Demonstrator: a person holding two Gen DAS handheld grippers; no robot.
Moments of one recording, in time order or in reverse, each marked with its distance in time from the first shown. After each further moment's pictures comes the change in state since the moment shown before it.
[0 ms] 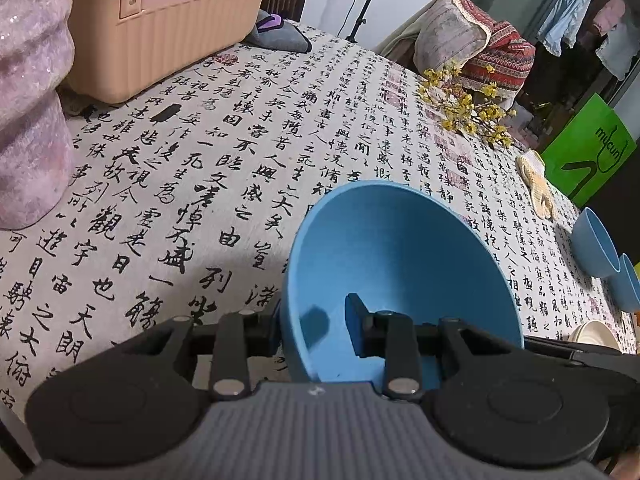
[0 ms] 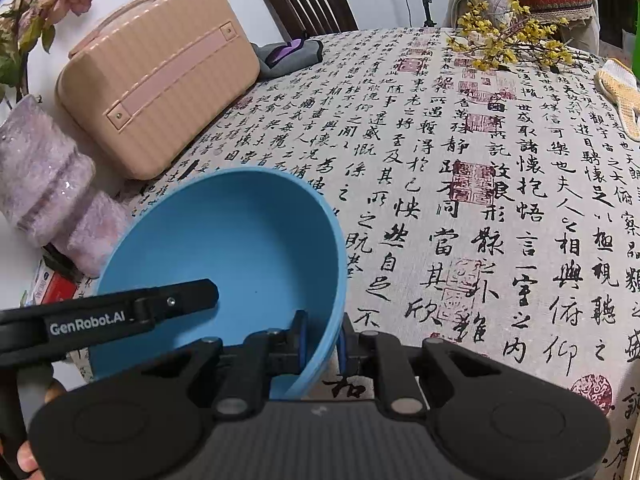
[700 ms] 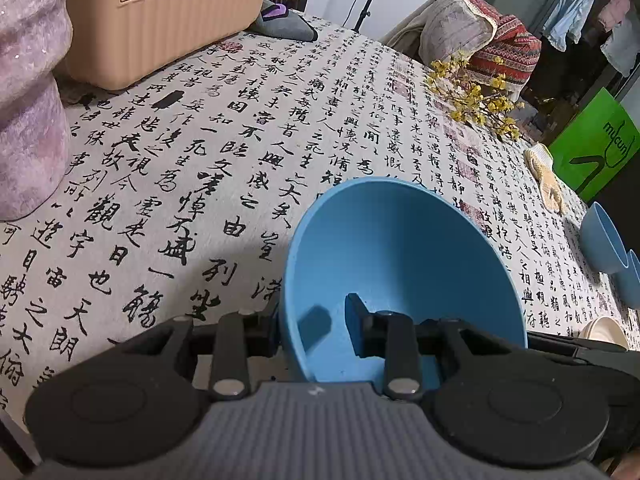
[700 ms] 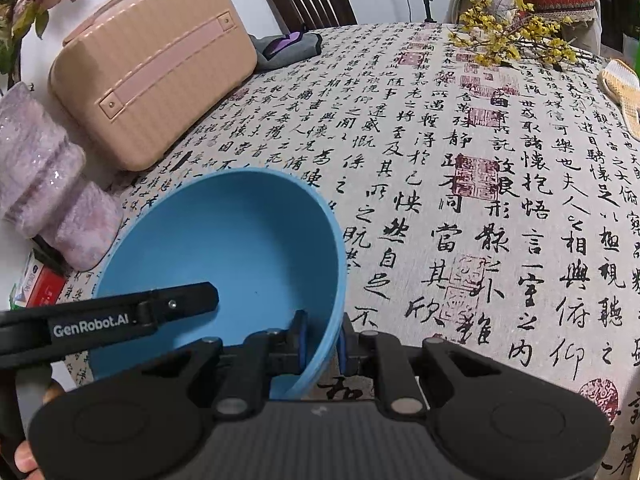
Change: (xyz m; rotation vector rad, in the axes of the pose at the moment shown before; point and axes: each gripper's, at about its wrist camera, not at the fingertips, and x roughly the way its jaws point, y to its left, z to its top) left arm 0.013 0.005 -0.003 -0.004 0.020 0.012; right arm 0.012 0.000 -0.001 -0.012 0.010 -0.016
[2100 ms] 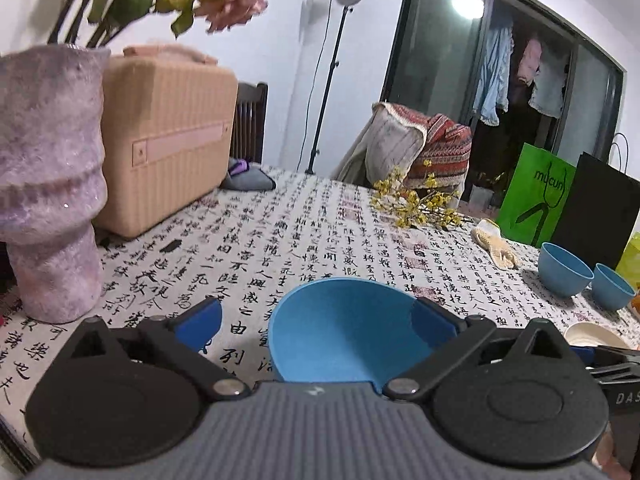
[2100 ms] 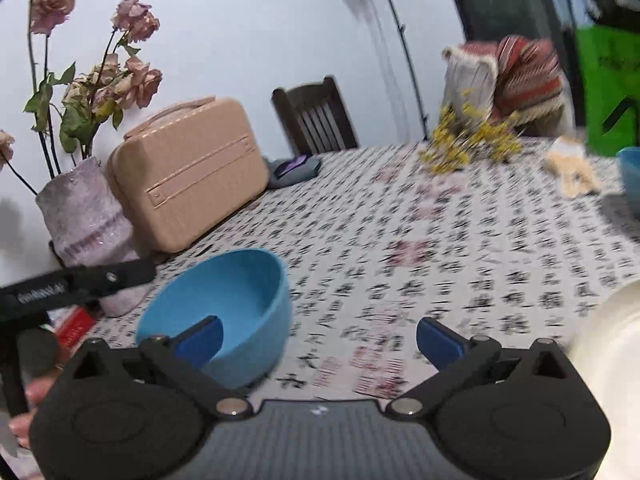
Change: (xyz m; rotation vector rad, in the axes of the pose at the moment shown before) left arm -0.085 -0.010 -0.059 0.205 -0.494 -0.047; right arm -0.098 -0.046 -0.082 -0.056 -0.448 0.017
